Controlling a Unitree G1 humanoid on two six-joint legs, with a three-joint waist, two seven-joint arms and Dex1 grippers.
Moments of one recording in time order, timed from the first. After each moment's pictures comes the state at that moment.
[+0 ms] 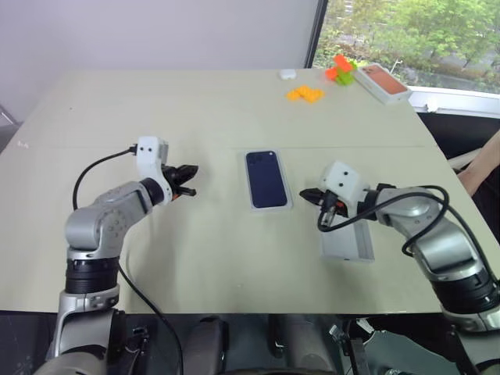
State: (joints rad) left arm -0.51 0.44 0.16 -0.08 -0.58 0.93 -0.33; right arm -0.42 -0.73 0.17 -0.29 0.13 0.60 0.80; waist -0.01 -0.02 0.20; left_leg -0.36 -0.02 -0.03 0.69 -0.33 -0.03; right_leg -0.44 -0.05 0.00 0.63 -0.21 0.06
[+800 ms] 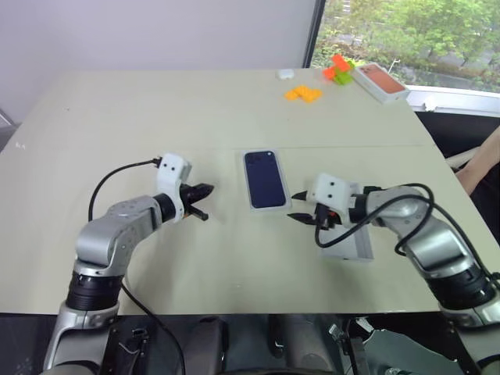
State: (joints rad) left arm -0.39 0.51 0.01 -0.25 -0.51 0.89 -0.50; right arm -0.47 -0.76 0.27 -0.22 0.11 0.47 0.97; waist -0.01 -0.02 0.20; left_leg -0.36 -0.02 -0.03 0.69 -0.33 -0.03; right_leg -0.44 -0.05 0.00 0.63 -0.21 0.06
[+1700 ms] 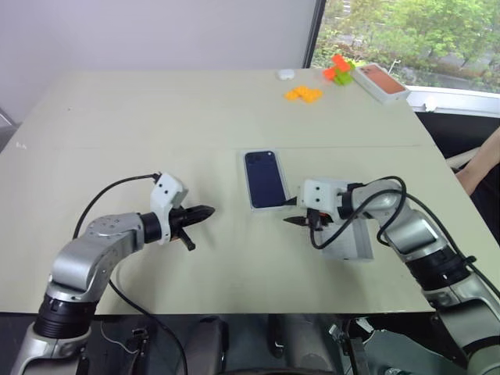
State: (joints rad) left arm -0.24 0.63 0.02 -0.34 -0.54 0.80 -0.72; right arm -0.56 -0.71 0.34 0.00 0.00 0.26 1.09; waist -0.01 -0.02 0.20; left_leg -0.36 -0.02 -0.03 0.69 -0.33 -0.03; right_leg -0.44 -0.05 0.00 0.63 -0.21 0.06
